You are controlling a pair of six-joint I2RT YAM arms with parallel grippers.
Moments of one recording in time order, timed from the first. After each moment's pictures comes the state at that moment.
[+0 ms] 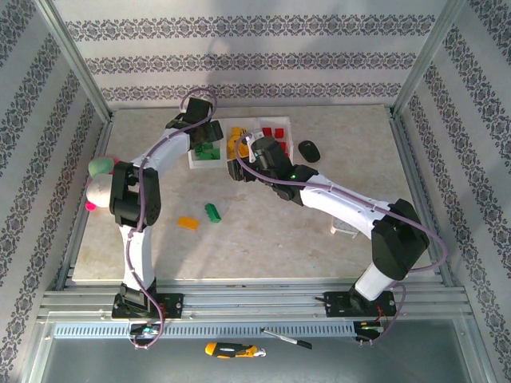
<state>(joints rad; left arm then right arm) -0.23 2.06 1.72 -0.53 -0.16 -0.53 0.77 1.63 1.25 -0.17 0.08 0.33</state>
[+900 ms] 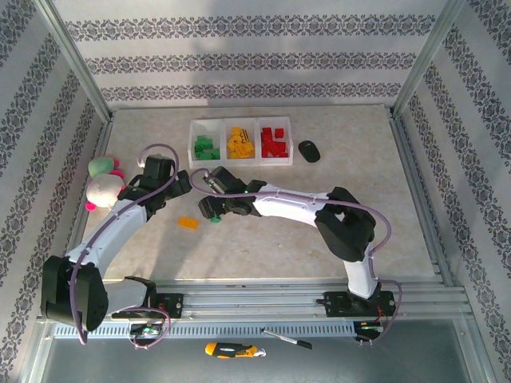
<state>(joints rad) -0.19 1.20 0.82 -0.49 -0.23 -0.54 0.95 2.00 1.45 -0.36 0.01 0.43</state>
